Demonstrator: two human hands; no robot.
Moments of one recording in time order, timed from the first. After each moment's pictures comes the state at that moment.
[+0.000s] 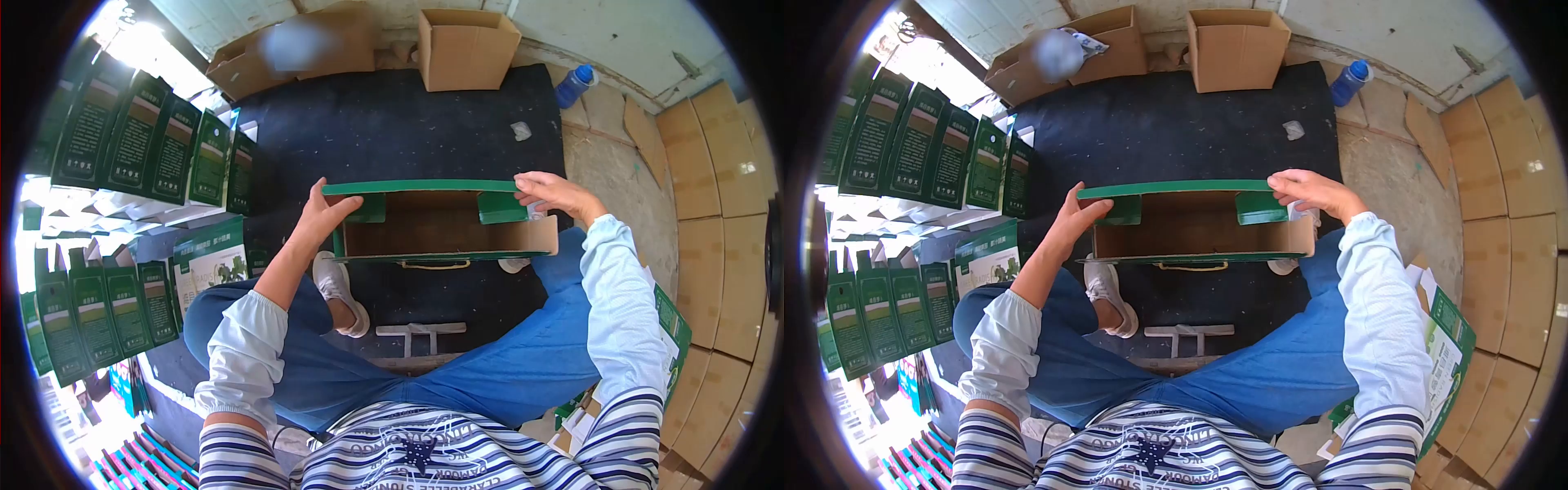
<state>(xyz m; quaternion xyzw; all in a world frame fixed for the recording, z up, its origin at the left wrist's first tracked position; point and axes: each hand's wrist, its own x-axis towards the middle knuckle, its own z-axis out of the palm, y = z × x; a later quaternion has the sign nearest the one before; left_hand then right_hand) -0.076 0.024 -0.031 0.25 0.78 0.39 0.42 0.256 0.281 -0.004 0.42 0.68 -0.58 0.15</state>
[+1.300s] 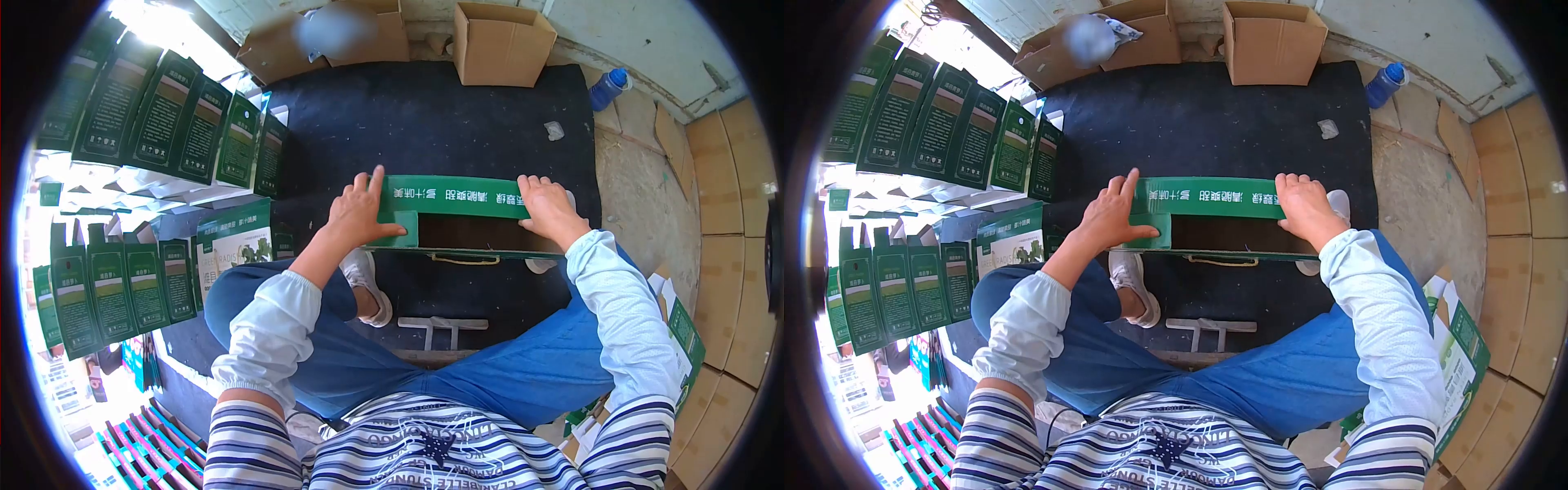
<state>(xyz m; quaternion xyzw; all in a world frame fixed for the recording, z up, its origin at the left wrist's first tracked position) -0.065 0.019 -0.032 0.59 0.80 -0.03 0.13 0.209 0.218 -0.049 0.23 0.97 0.02 0.09</state>
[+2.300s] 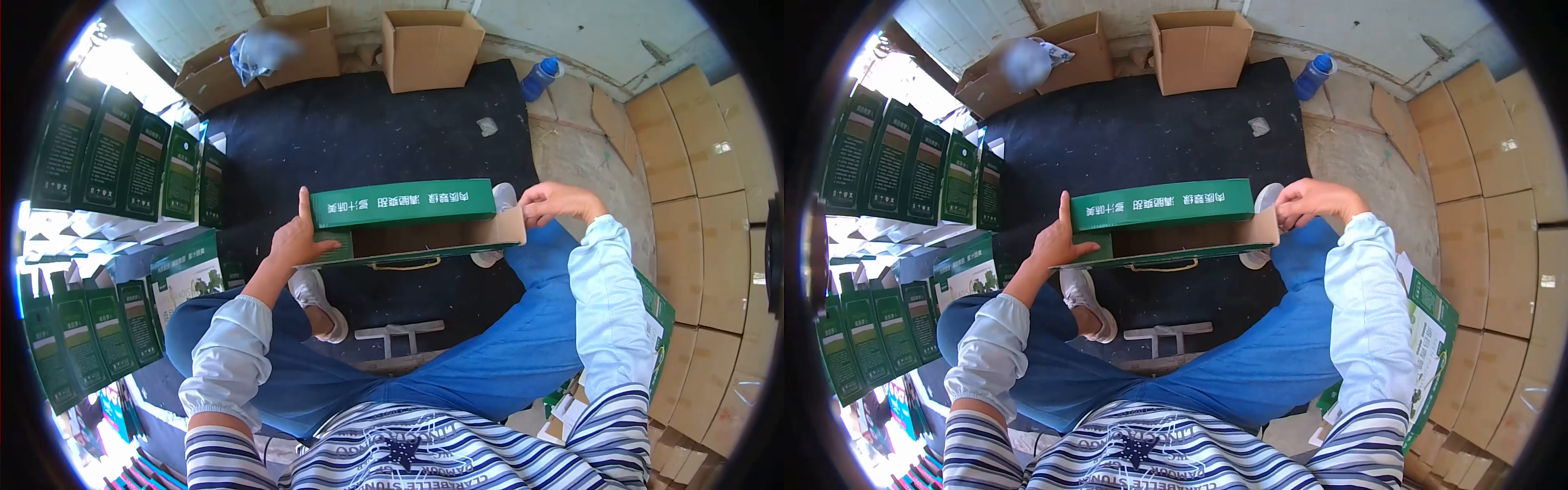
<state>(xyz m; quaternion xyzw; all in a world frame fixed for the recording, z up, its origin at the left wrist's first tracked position) -0.078 0.014 -0.077 0.55 0.81 -0.02 0.19 0.310 0.290 0.021 0.38 0.68 -0.58 0.24</state>
